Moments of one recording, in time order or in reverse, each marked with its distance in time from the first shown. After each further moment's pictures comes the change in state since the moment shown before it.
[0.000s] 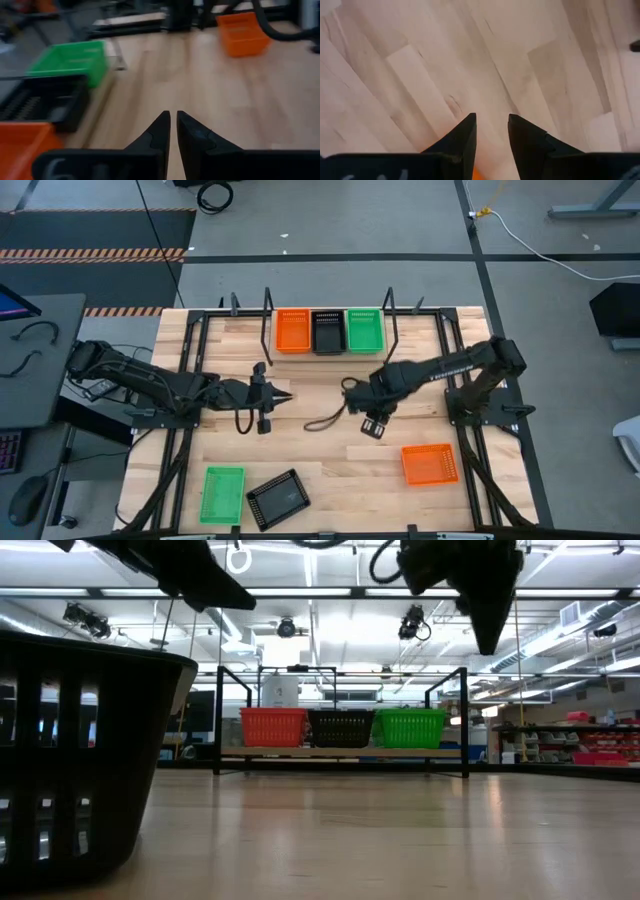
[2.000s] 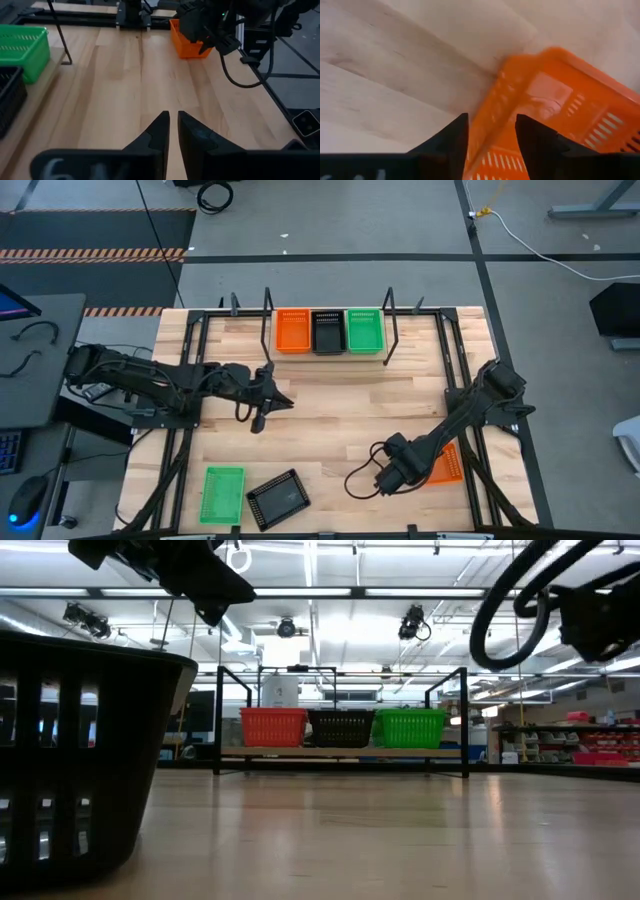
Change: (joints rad) left arm 0.138 -0.010 0.001 0.003 0.405 -0.076; right arm 0.469 0.137 -0.302 0.267 -0.157 0.992
